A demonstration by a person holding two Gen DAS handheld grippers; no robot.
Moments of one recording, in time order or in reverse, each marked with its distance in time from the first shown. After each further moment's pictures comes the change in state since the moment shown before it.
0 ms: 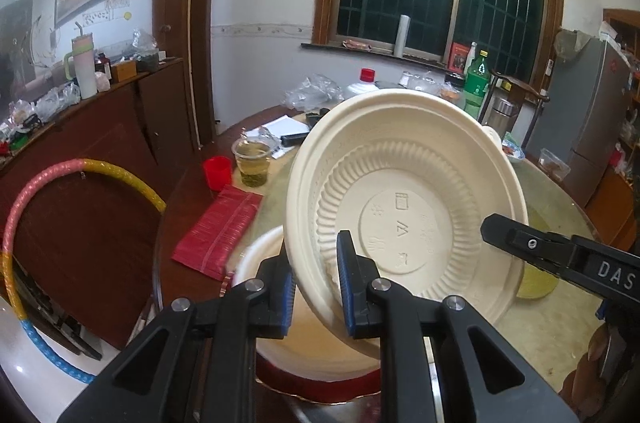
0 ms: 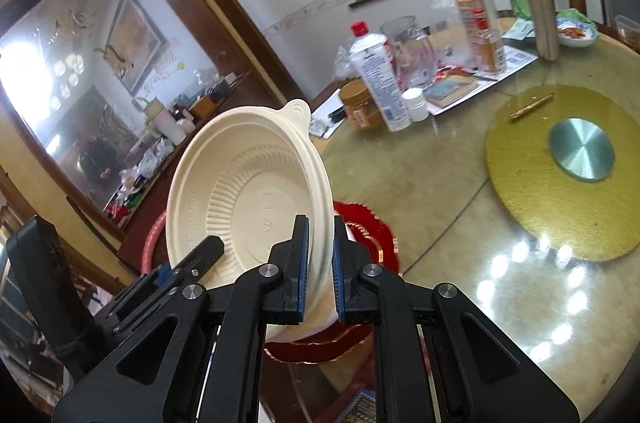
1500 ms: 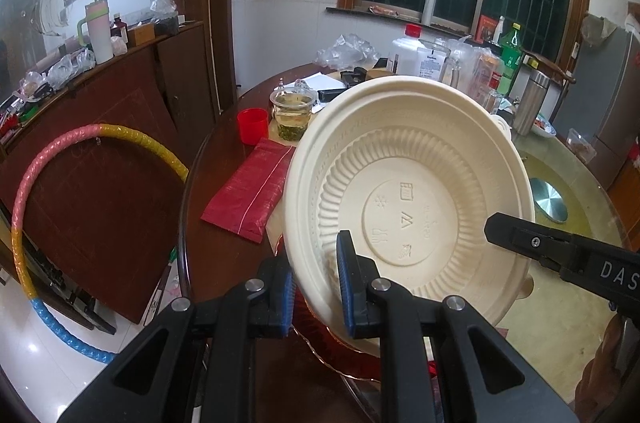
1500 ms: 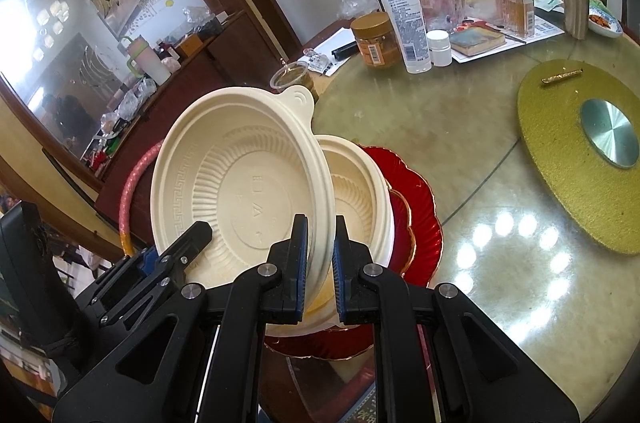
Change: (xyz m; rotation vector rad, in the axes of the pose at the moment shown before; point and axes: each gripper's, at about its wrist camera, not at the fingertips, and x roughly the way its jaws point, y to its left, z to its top) left arm 0.031 0.039 -0.024 -0.028 0.127 0.060; right arm 0.065 0.026 -0.018 -0.067 0.197 -0.079
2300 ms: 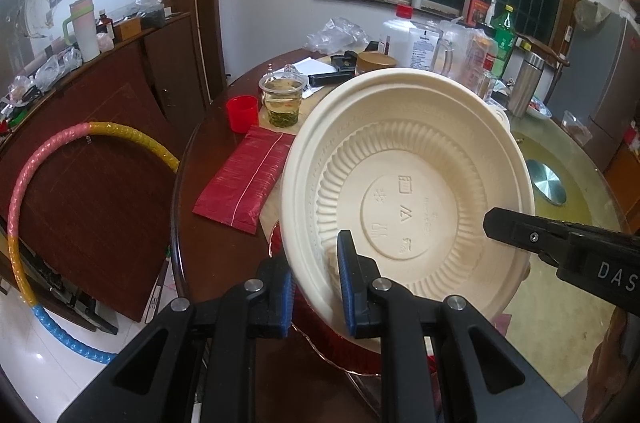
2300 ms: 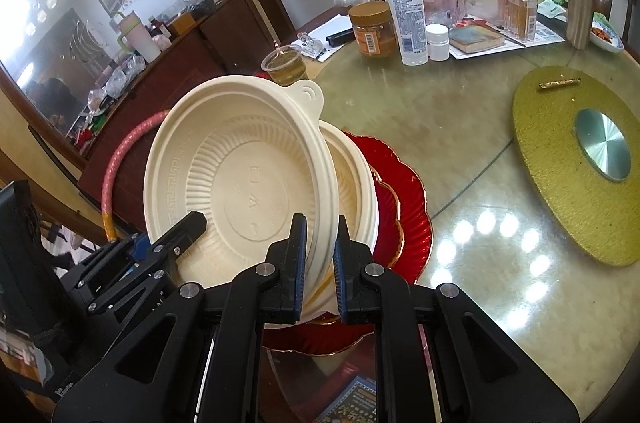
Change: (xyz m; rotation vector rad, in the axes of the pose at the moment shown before) left arm 0.008 -0.002 0.000 0.040 0.059 -0.027; right arm 0.007 0.004 0.002 -0.053 0.059 -0.060
